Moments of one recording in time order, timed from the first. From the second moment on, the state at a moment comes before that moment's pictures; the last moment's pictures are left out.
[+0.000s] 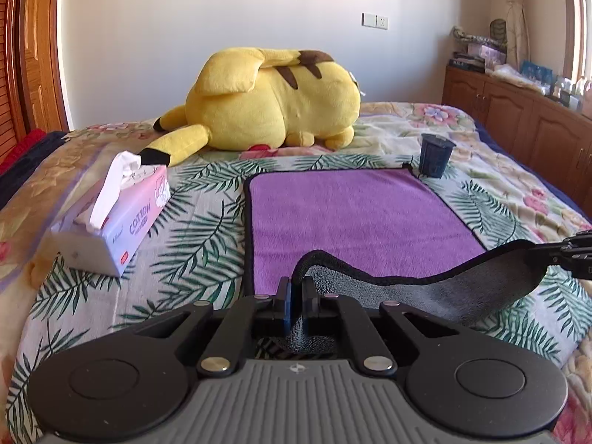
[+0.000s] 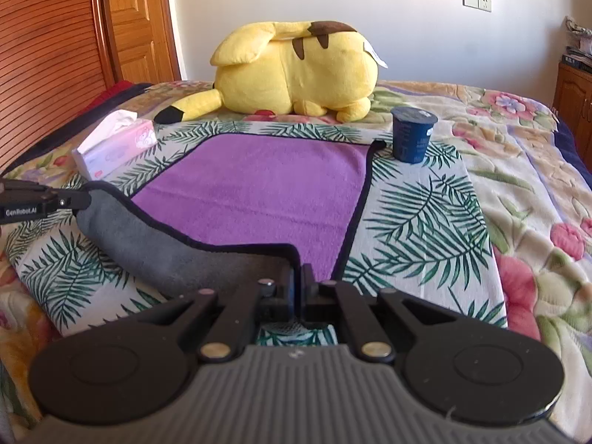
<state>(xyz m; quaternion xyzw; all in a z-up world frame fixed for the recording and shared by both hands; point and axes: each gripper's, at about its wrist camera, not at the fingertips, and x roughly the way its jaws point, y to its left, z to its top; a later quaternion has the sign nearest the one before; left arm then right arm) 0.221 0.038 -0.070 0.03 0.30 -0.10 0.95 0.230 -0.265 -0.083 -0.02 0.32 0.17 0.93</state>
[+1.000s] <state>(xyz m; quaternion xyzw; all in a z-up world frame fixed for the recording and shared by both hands) 0.263 0.039 -0.034 0.04 0.27 -0.12 0.96 0.271 -0.262 -0.052 -0.05 0.25 0.18 0.95</state>
